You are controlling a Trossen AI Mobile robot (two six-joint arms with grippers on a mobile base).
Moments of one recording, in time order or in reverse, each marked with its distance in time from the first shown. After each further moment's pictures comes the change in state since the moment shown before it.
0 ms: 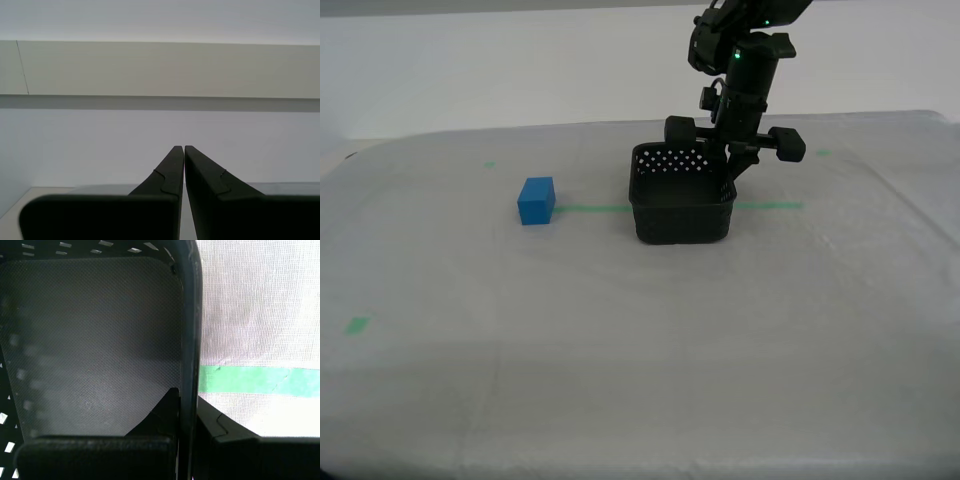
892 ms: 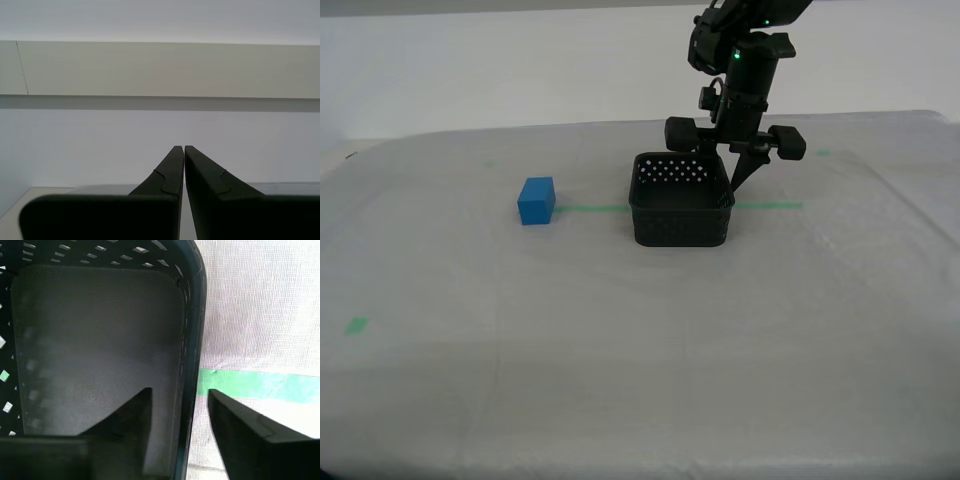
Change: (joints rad) arm 0 0.000 0.000 0.000 0.002 0.019 -0.034; arm 1 0.000 0.000 0.000 0.000 0.000 0.000
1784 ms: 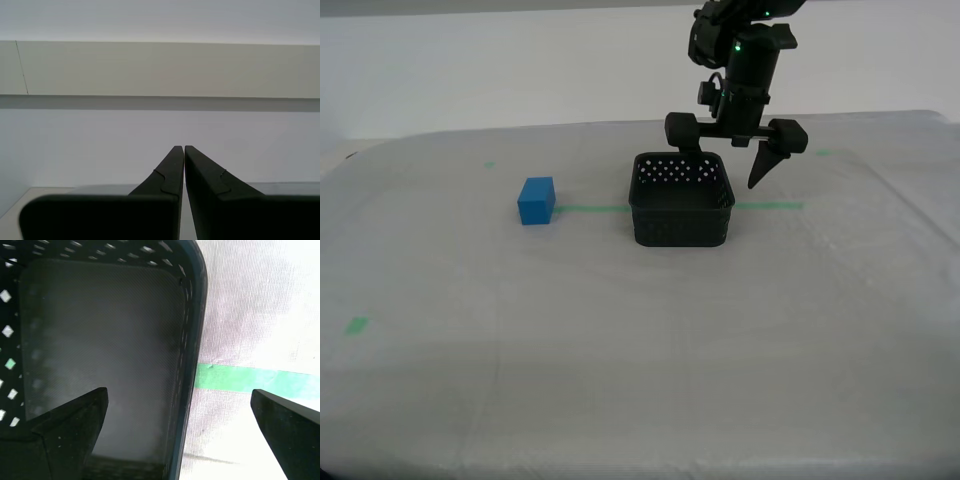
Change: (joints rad) arm 0 0.001 -0.010 0.025 -0.047 0.001 -0.040; arm 1 0.000 0.000 0.000 0.000 0.000 0.000
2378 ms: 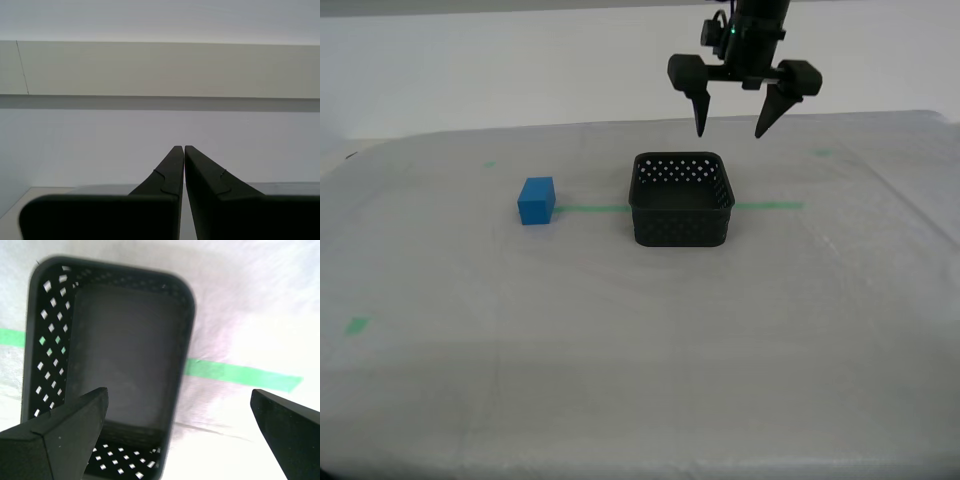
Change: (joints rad) arm 0 -0.002 -0.133 0.067 -0.136 0.031 -0.074; arm 1 0.000 0.000 0.000 0.000 0.000 0.000
